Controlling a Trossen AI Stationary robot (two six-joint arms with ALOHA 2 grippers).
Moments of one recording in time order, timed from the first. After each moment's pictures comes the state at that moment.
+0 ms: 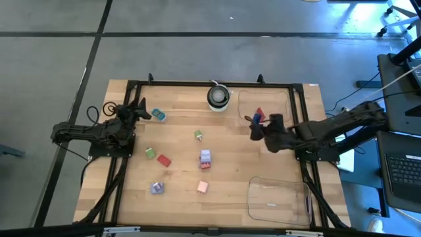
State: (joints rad) left arm -0.04 0.00 0.01 0.07 -1.37 -0.41; right arm 0.32 1.08 0.79 -0.58 0.84 1.48
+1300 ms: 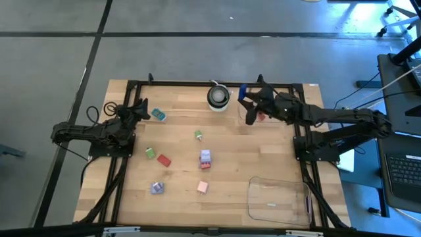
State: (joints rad) left arm -0.04 0.00 0.01 0.08 -1.27 -0.63; right arm -0.15 1.06 0.79 -0.01 0.39 0.29
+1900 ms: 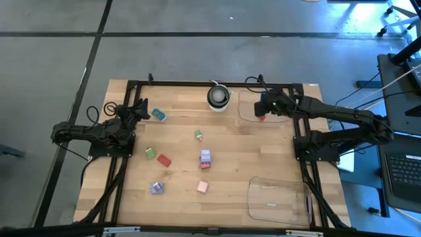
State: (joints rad) left arm -0.04 0.00 0.01 0.08 -1.27 -0.63; right arm -0.36 1.06 0.79 -0.69 0.39 0.82
